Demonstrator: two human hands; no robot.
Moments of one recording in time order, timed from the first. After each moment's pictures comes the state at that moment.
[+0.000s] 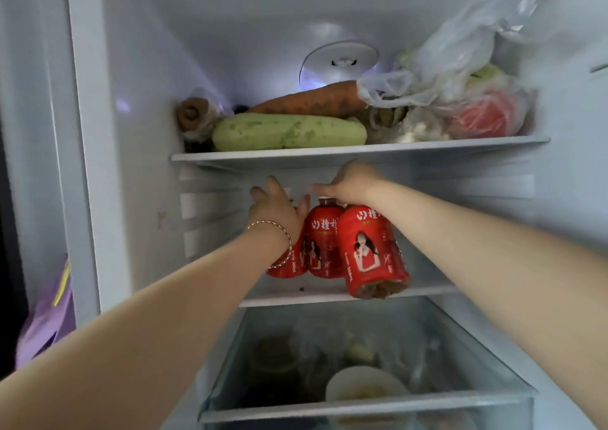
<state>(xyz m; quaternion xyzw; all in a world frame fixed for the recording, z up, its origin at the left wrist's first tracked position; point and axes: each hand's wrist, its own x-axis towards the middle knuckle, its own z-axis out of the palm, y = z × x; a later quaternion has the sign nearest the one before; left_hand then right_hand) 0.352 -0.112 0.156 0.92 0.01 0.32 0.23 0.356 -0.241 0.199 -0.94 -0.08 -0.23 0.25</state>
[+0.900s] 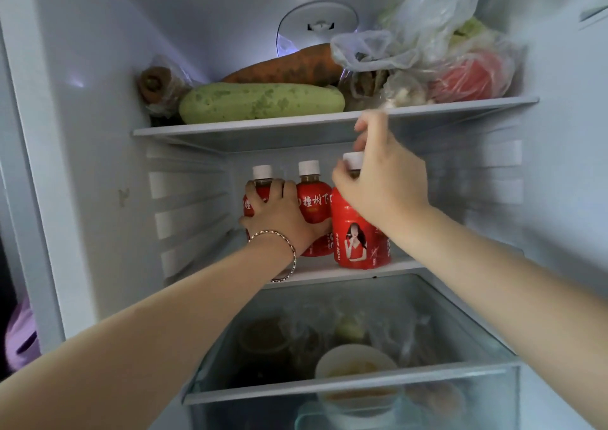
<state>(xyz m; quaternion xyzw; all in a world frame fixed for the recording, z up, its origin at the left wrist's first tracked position) 0.345 -0.137 0.117 0.94 -0.04 0.31 0.15 0.302 -0.271 0.144 -0.78 -0.15 -0.58 0.18</state>
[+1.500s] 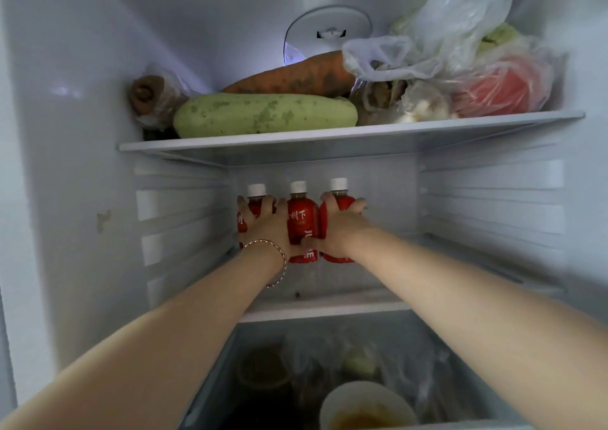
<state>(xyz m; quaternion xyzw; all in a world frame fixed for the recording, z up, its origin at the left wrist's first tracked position) 0.438 -0.105 0.117 0.96 -0.05 0.28 0.07 0.410 -0.240 0.131 -0.97 -0.04 -0.16 0.18</state>
